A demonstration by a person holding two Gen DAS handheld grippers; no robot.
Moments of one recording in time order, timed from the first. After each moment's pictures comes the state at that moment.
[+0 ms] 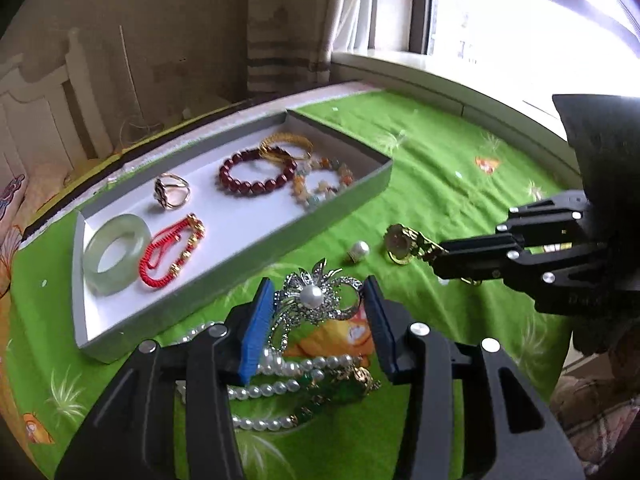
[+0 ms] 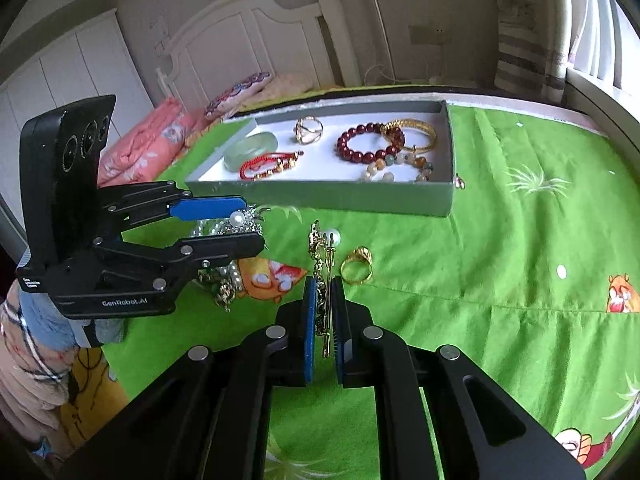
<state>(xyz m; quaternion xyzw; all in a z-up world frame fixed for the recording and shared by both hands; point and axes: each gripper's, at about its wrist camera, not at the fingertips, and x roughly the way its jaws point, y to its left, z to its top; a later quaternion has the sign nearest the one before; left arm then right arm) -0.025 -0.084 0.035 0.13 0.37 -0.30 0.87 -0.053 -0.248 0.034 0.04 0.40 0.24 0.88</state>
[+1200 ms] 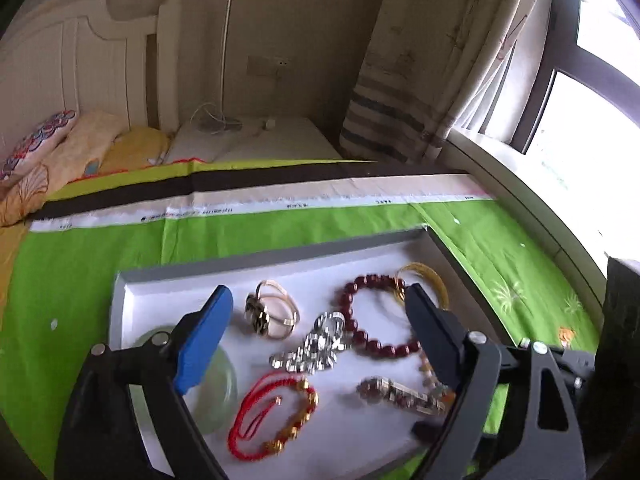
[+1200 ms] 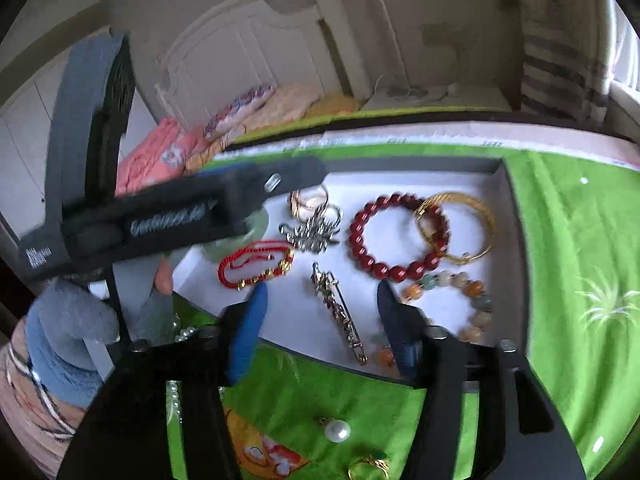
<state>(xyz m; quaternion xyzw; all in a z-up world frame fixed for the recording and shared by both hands) 0.122 -0.054 0.064 -0.03 0.36 -0.18 0.91 0.058 -0.217 0.044 0.08 0.39 0.26 0.88</state>
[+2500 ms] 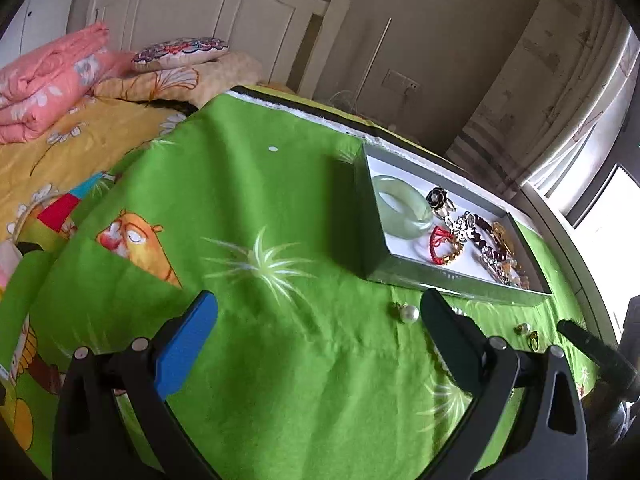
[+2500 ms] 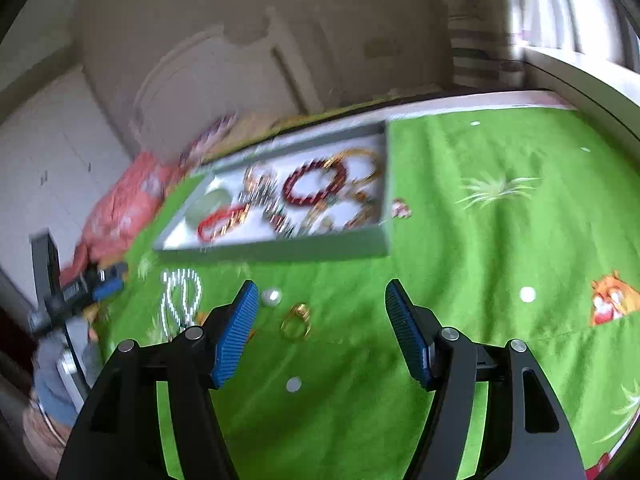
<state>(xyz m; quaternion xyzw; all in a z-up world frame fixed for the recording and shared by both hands) -0.041 0.113 0.023 -0.17 0.36 -0.02 0.91 -0.024 -0.275 0.030 0.08 0.39 0.19 0.90</state>
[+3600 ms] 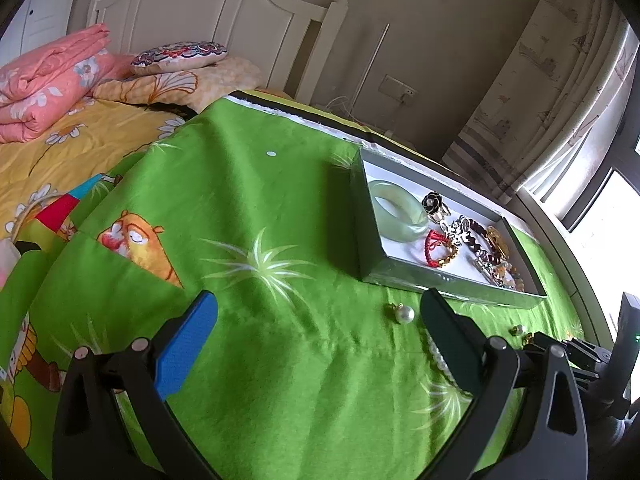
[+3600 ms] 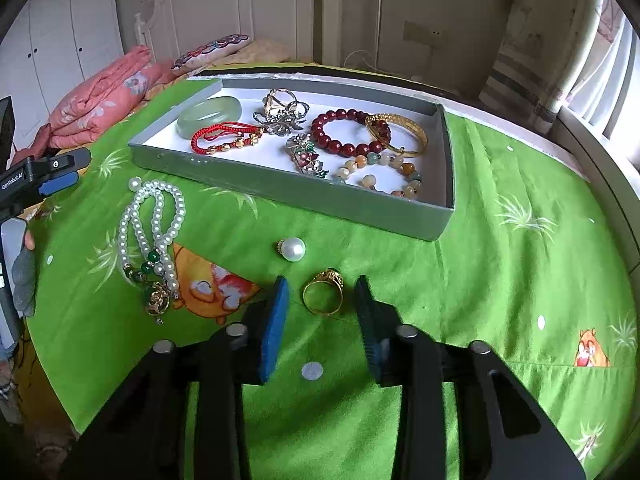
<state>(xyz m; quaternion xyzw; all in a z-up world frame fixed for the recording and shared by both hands) -0.045 0.114 0.025 -0.18 0.35 -0.03 0.92 -0.024 -0.222 0.017 -0.08 0.43 0.17 0.89</state>
